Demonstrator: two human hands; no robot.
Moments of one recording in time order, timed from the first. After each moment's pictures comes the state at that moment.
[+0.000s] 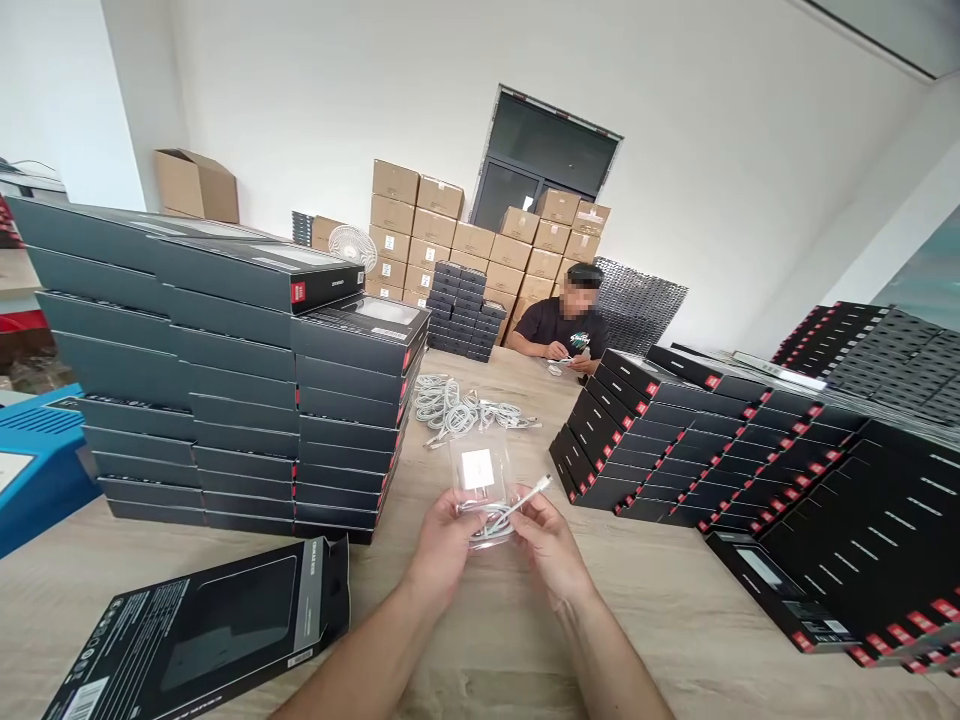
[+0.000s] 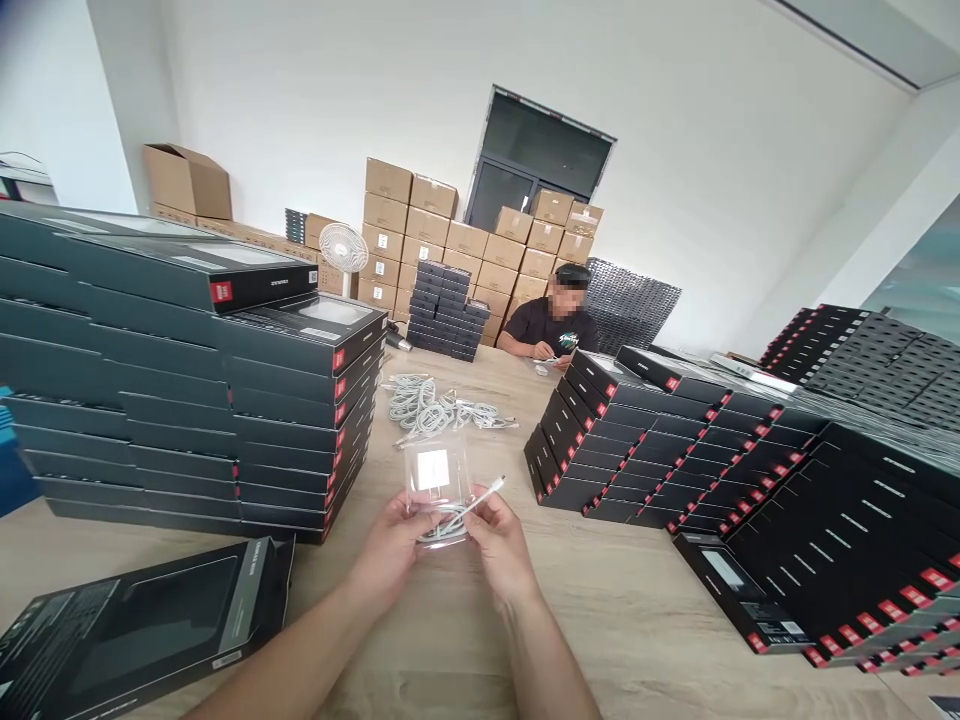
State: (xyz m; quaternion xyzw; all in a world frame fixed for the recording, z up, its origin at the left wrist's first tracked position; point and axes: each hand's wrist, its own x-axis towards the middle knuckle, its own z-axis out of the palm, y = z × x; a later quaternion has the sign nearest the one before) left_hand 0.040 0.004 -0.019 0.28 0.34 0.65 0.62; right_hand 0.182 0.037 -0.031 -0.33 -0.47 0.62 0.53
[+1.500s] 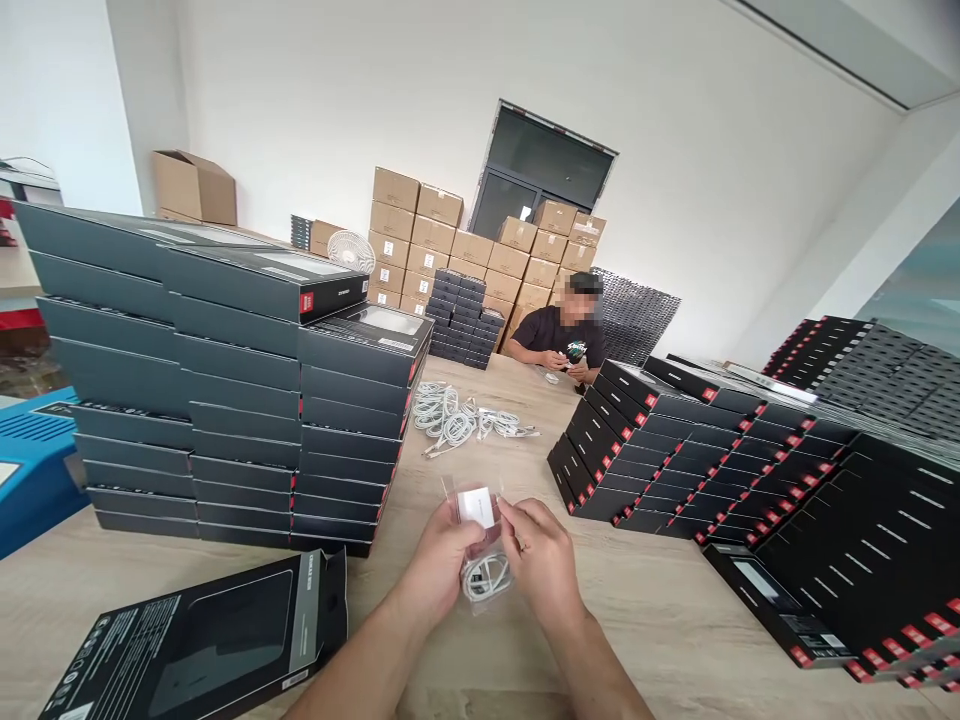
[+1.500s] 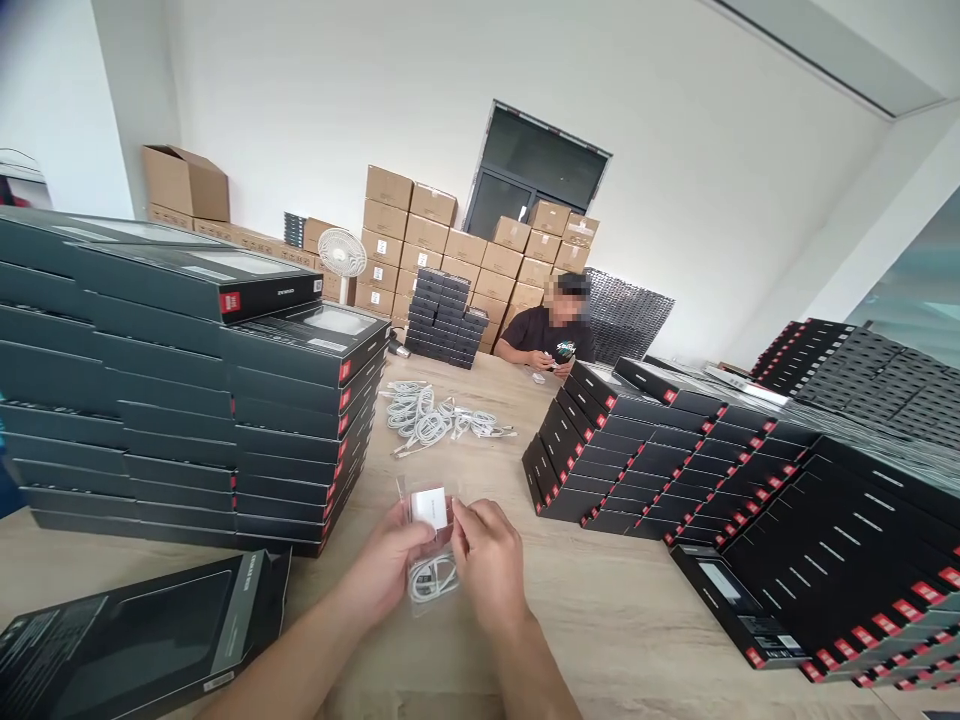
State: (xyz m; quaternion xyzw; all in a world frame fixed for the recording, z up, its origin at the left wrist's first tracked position) left_hand 0.034 -0.002 0.002 0.27 0.28 0.64 0.66; right_hand 0.176 0.030 -0.018 -0.40 -0.82 -0.03 0.41
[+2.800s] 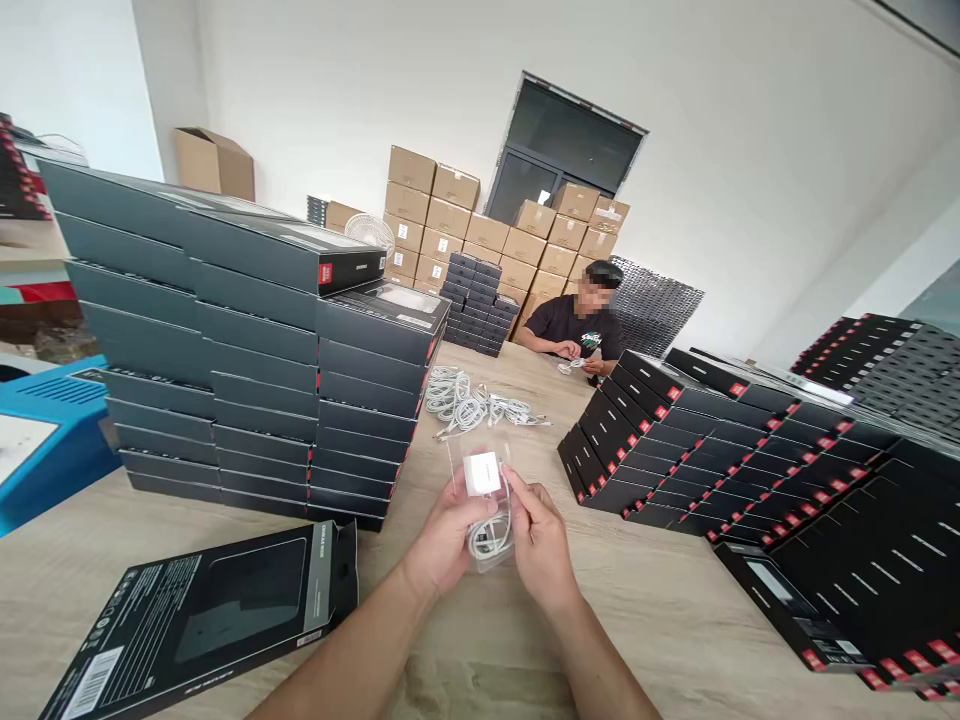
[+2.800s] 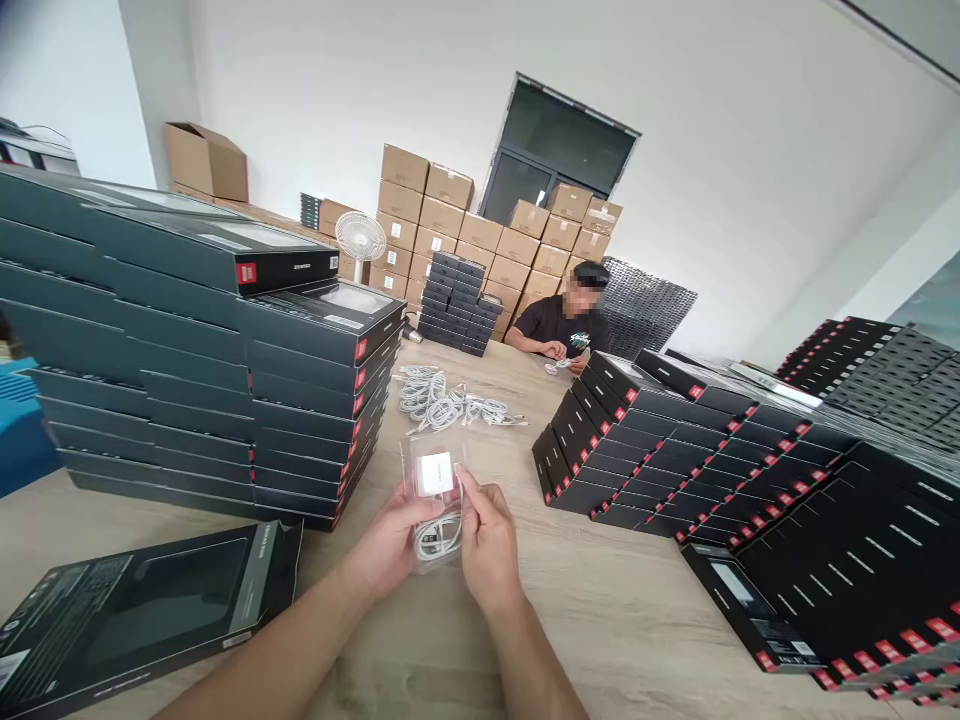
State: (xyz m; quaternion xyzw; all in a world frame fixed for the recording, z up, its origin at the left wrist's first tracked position) left_hand 0.024 -0.001 -0.003 0.23 0.21 0.65 0.70; right_hand 0.166 0.027 -0.025 -0.41 -0.74 0.23 0.48
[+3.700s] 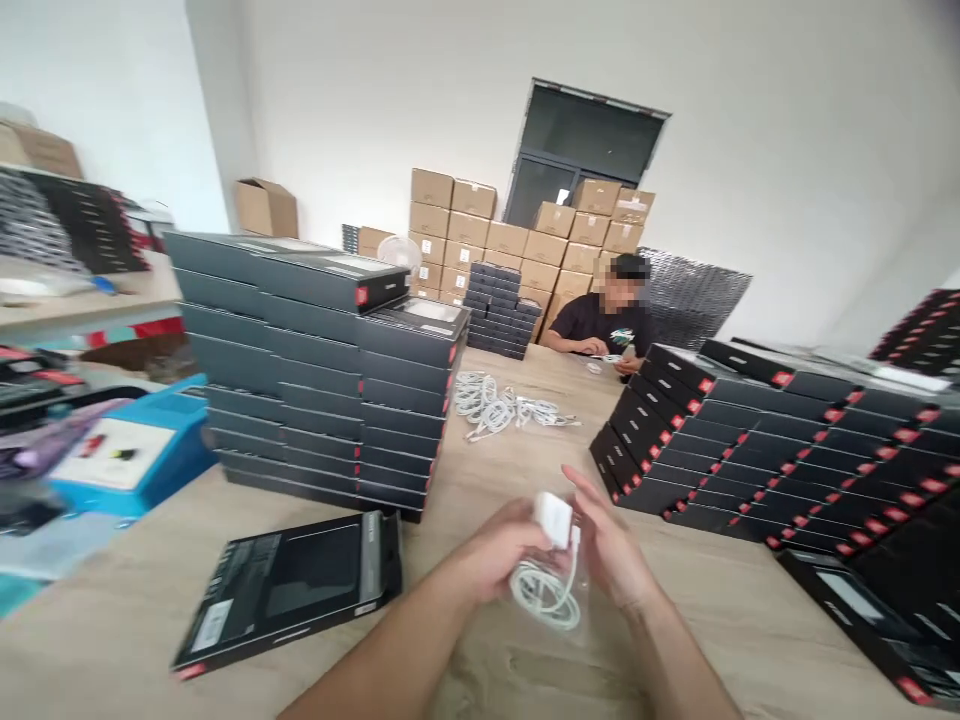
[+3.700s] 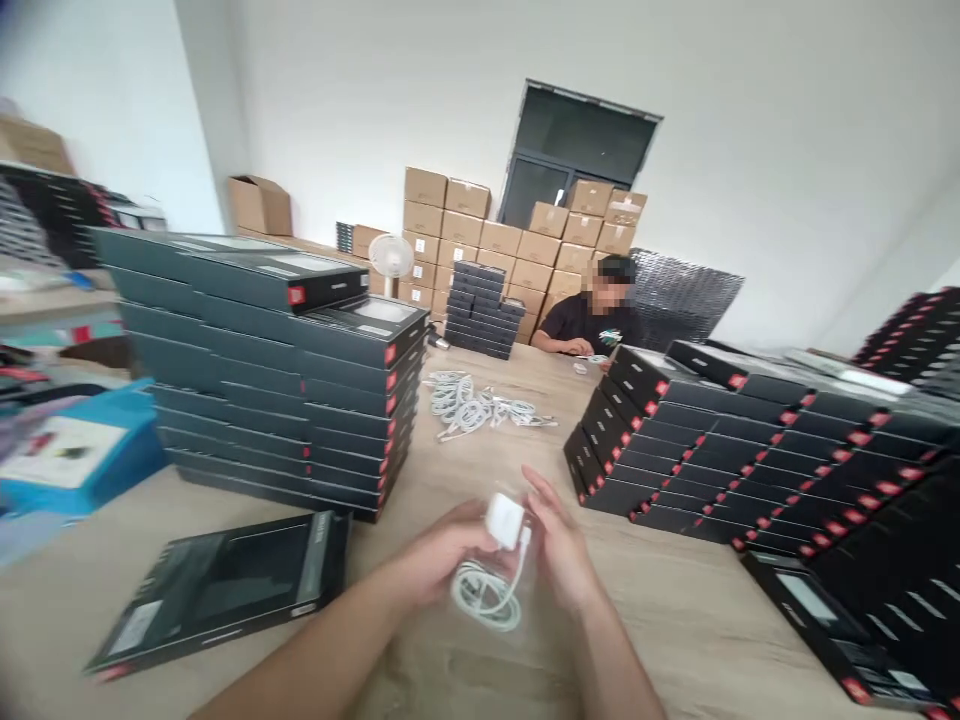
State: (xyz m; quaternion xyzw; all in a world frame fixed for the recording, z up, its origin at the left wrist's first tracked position) left_hand 0.039 -0.019 0.004 0.37 0.35 0.46 0.73; right_hand 0.201 0.028 -0.016 -0.36 -0.41 0.65 0.53
